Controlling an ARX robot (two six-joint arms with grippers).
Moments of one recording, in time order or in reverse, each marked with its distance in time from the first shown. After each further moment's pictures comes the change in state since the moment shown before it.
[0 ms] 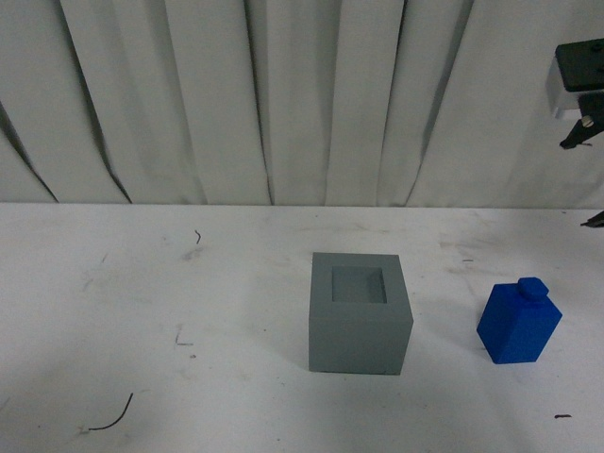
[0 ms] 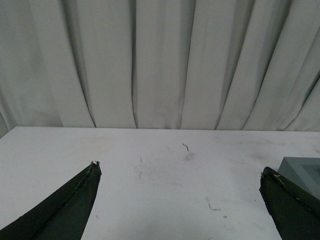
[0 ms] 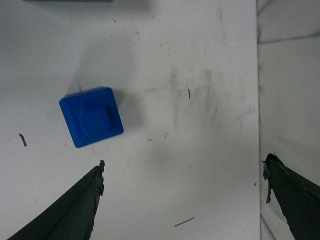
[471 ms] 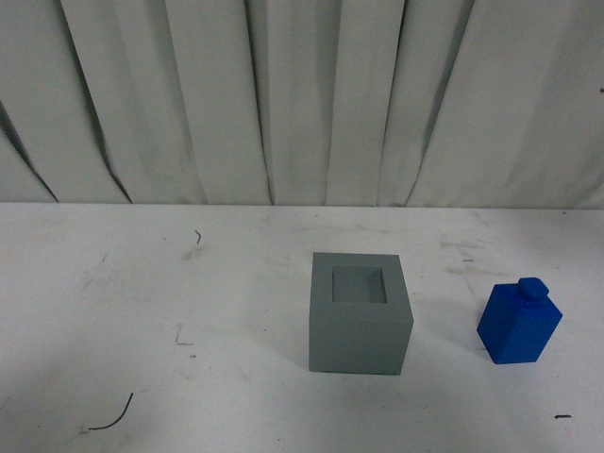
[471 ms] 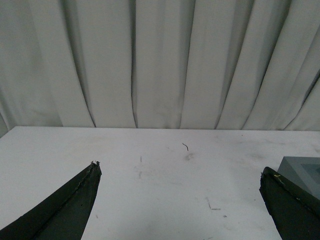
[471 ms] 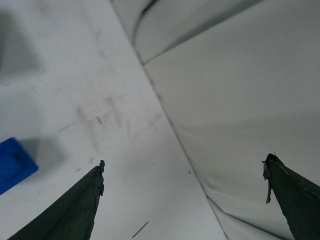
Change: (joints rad) left arm 0.000 0.000 0.000 0.000 0.000 0.000; right arm -0.067 -0.192 -0.138 0.387 -0.084 0.341
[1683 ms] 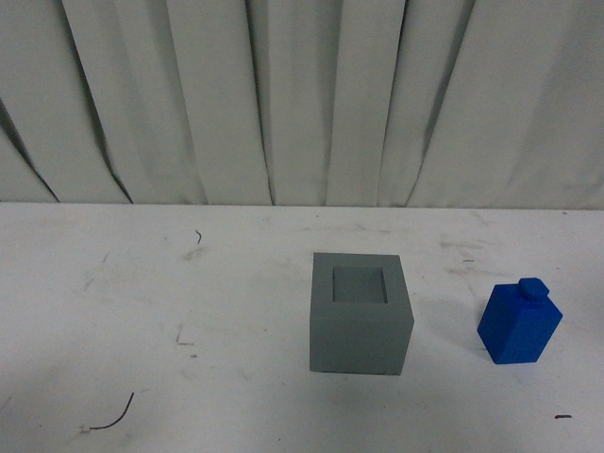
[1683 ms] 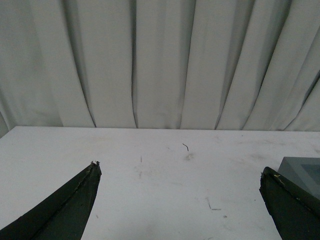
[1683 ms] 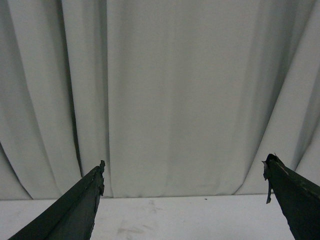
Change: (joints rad) left arm 0.000 0.000 0.000 0.000 0.000 0.000; right arm 0.015 -0.711 -1.040 1.136 0.306 1.098
